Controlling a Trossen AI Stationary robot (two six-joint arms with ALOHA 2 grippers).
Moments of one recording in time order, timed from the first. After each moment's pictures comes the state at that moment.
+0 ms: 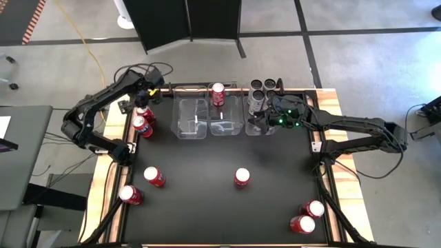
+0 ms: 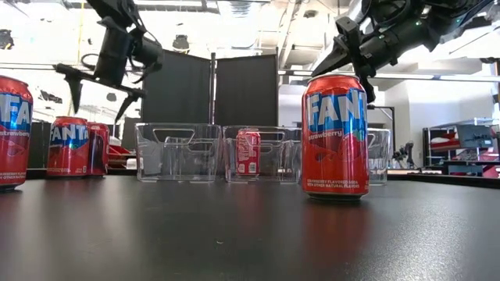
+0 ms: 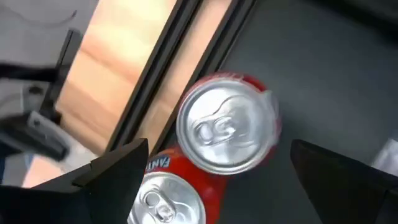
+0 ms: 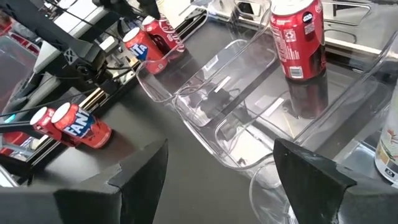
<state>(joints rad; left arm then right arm) 0.92 1.39 1.15 -1.33 -0.37 -1.15 -0.39 1.07 0.67 -0.01 -0.08 0.51</state>
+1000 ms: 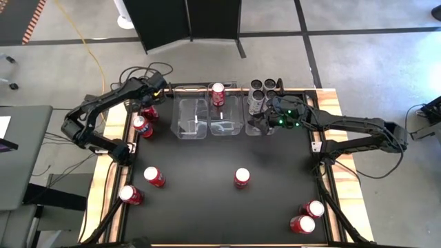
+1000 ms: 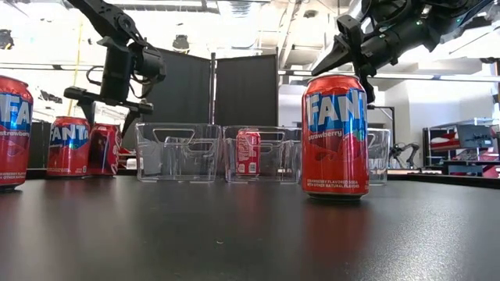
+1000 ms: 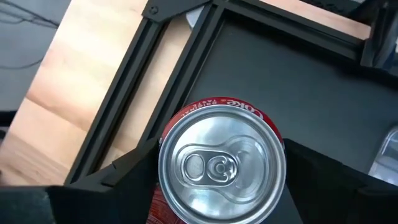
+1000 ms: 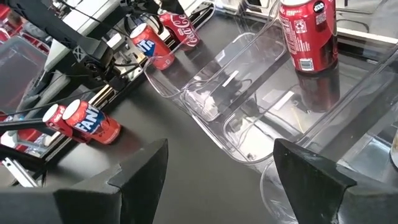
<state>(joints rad) 0.93 1.40 1.03 -1.02 -0.46 -1.02 -0.39 1.07 0.67 -0.02 -0.12 0.55</state>
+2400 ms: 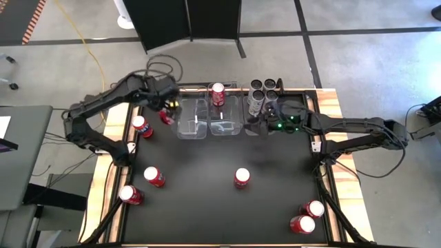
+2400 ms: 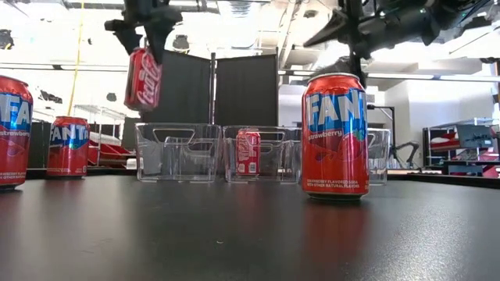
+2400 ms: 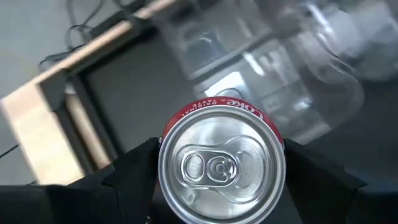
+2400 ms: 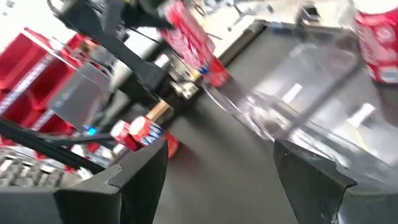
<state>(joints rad) 0.35 1.39 1.61 -1.48 -0.35 -0.63 -0.27 1.07 0.67 0.18 -0.12 0.69</state>
